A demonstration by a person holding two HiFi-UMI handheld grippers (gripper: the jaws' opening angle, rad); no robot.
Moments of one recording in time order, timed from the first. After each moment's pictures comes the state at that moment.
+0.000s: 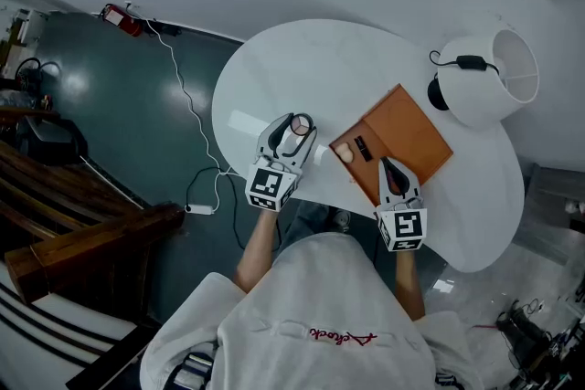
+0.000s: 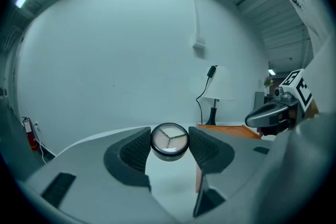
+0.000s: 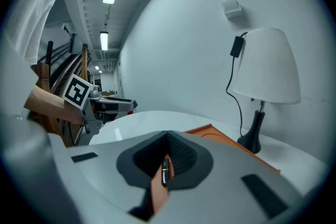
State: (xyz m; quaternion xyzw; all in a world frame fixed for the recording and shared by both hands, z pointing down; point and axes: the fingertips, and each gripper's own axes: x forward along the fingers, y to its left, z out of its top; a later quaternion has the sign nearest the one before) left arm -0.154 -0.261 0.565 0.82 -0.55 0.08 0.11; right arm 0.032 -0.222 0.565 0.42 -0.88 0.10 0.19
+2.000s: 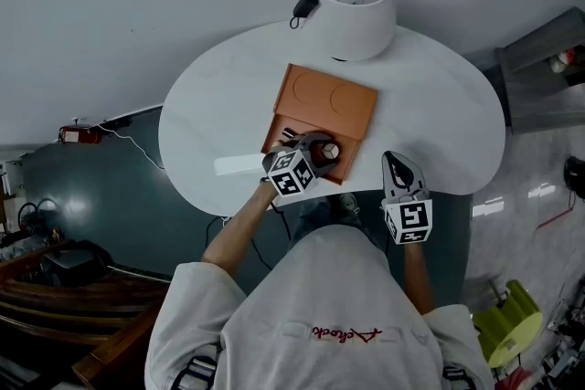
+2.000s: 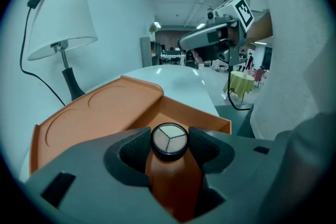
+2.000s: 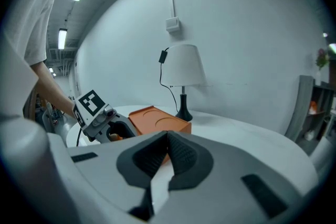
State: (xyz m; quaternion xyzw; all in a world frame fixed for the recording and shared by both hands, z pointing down) left arm 0.120 -0.162 0.689 0.93 0.05 0.37 -0.03; right arm 0.218 -0.138 0.572 0.61 -0.76 0.16 0.17
